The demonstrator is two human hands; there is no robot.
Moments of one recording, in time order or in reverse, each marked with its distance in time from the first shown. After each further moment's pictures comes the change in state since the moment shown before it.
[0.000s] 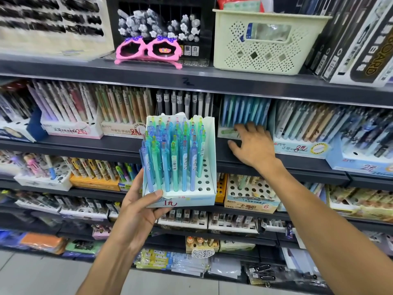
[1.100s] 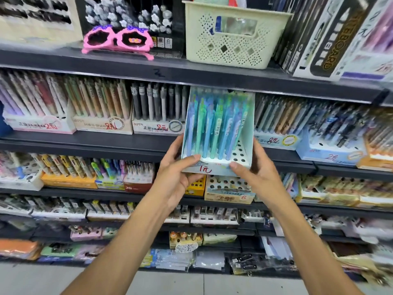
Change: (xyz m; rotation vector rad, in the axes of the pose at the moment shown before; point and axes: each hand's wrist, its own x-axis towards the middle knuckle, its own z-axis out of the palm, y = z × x) left_hand 0.037 -0.029 0.116 0.035 -0.203 -0.061; right_hand -0.129 0.034 -0.033 1.217 -0.081 0.084
